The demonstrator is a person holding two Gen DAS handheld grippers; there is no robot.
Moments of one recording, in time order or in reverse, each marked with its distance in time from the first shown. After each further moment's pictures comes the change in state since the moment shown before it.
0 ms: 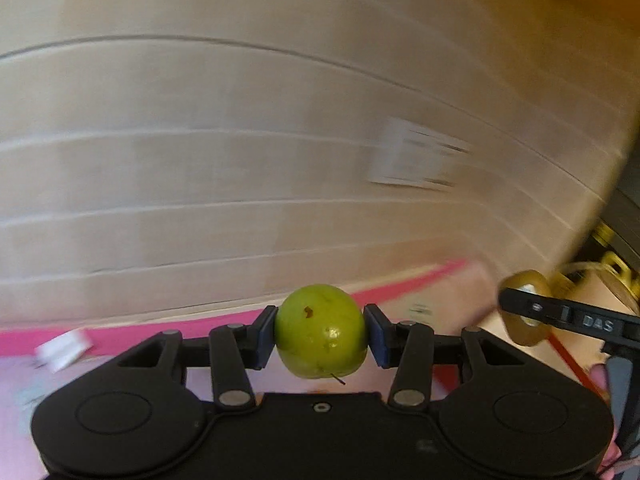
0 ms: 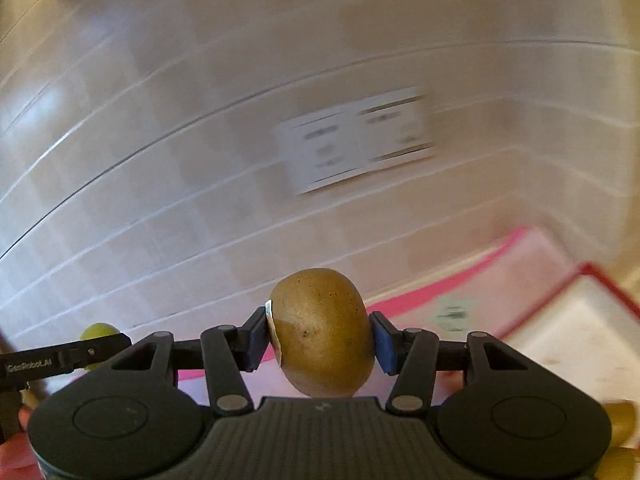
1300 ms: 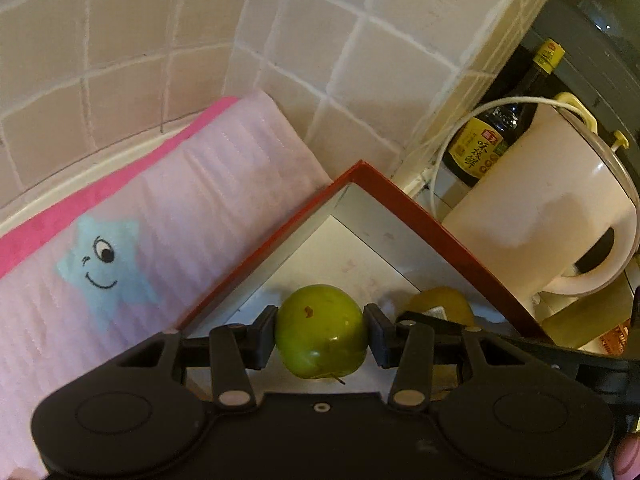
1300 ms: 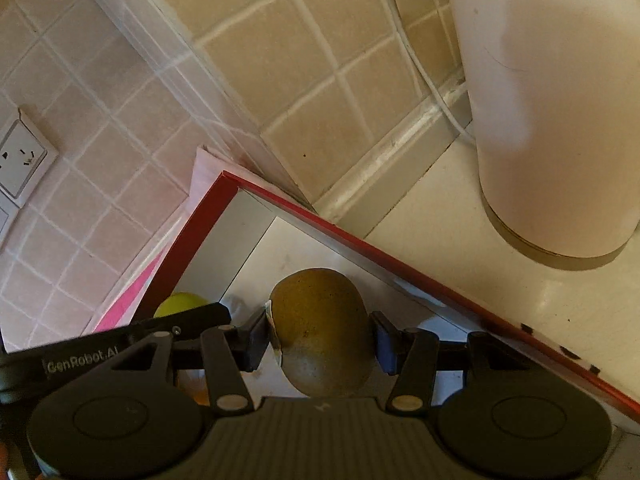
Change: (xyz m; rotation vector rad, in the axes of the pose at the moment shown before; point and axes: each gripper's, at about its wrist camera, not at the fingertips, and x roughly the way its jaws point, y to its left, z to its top) left arm 0.289 -0.230 -0.052 0.174 0.420 -0.338; right arm 0.056 -0.266 -0.049 0.430 0.170 -0.241
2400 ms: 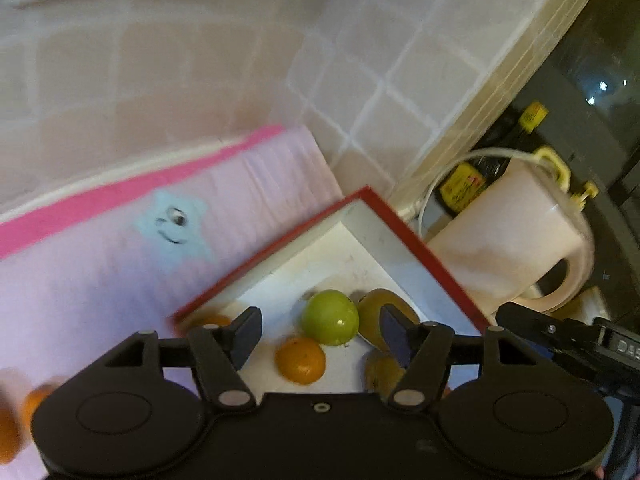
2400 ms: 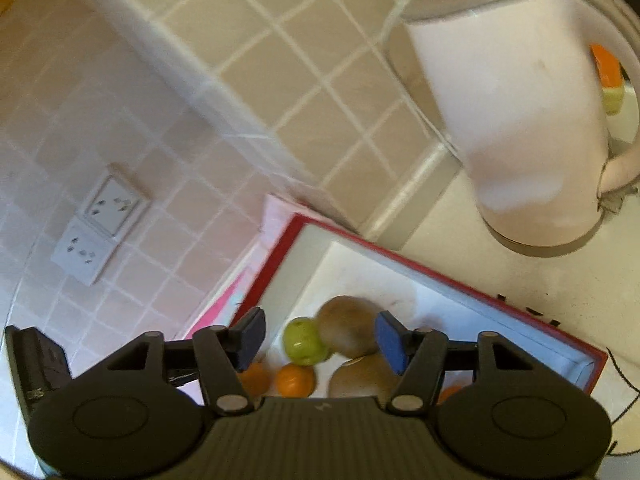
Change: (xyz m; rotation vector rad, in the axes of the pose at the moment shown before) left arm -0.106 0.018 -0.035 -0.133 -0.113 -0.015; right arm -0.110 -0.002 -0.016 0.037 -0.090 0.183
